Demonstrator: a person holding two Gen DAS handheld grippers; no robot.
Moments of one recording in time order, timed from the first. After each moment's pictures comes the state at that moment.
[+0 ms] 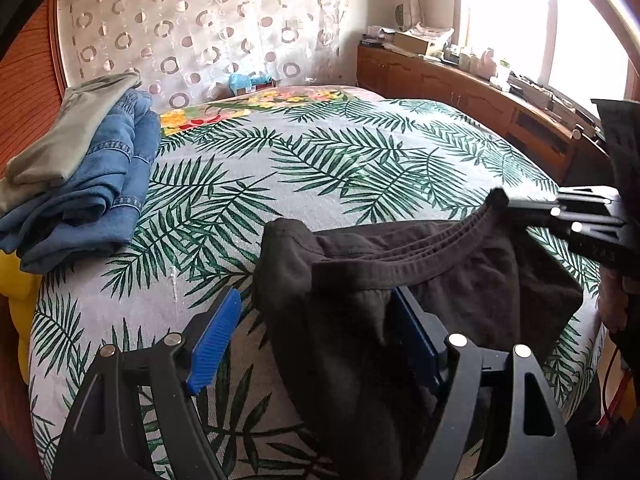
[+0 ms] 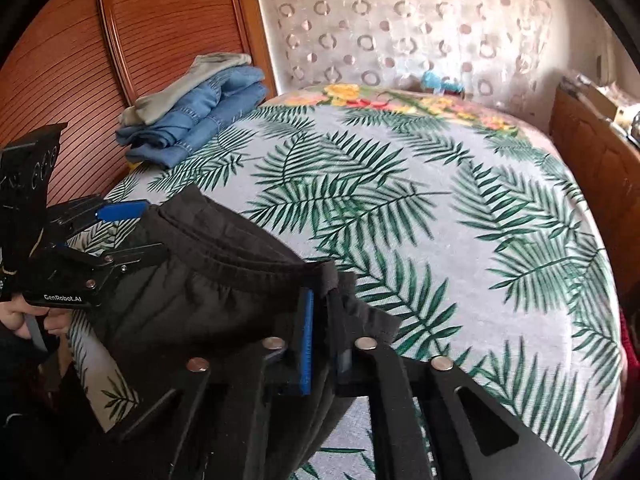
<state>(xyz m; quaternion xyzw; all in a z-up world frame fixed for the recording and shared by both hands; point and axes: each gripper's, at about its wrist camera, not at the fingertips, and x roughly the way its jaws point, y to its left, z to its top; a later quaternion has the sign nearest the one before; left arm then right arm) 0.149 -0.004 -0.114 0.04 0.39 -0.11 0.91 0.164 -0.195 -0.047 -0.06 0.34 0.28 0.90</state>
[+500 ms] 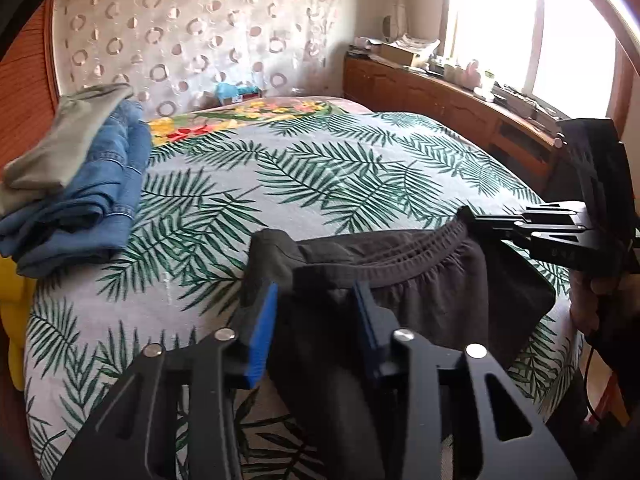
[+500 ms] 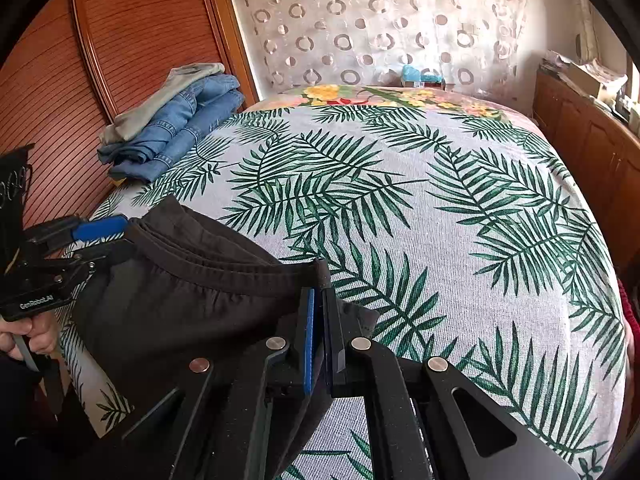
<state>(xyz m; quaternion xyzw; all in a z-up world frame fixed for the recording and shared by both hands) 0.140 -0.004 -0.105 0.03 0.37 -0.14 0.92 0.175 -0.198 -0.058 -0.03 0.36 0.27 0.89</state>
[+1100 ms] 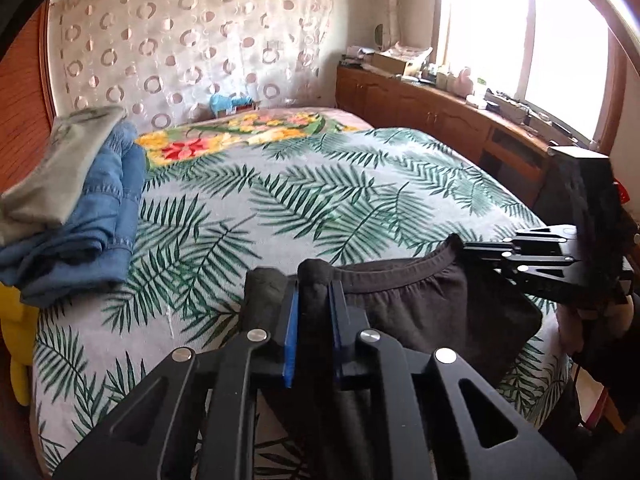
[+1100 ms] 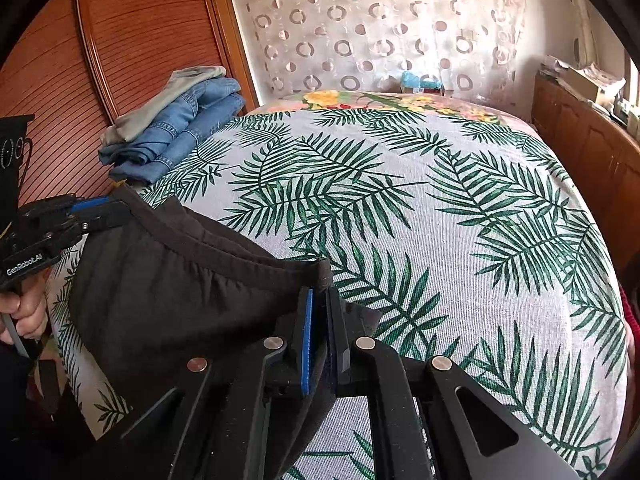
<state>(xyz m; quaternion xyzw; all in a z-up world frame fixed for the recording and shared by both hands) 0.147 -0.006 -0.086 0.02 0.36 -0.15 0.92 0.167 -0.198 -0.060 -0.04 0.35 0.27 0.90</state>
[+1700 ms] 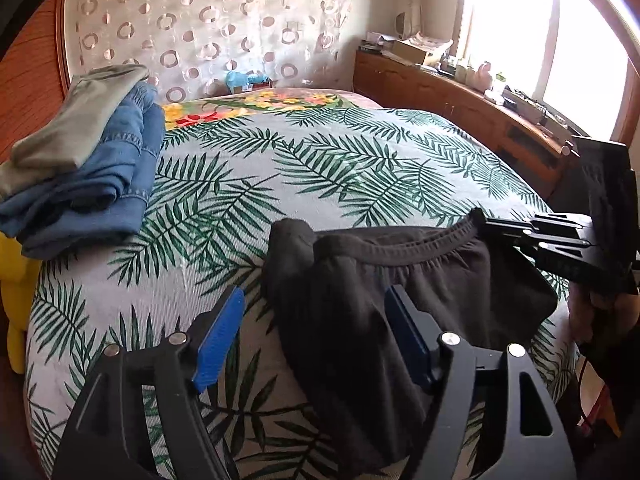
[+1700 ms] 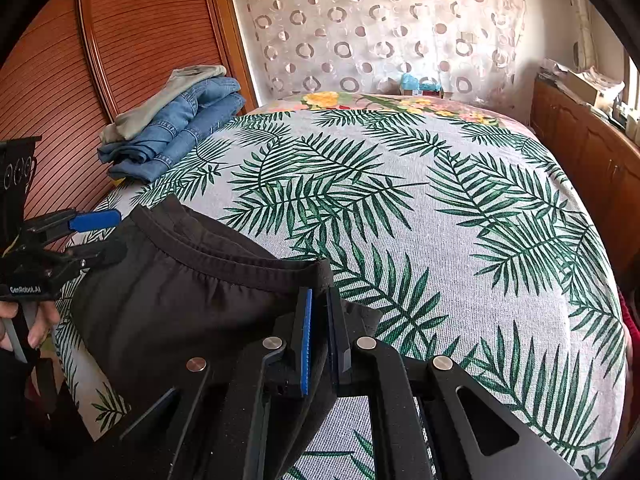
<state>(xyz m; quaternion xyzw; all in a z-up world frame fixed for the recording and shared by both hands) 0.136 0.011 -0.105 0.00 0.39 -0.12 0.91 0.165 -0.198 -0.060 -0.04 0.35 0.27 0.90</state>
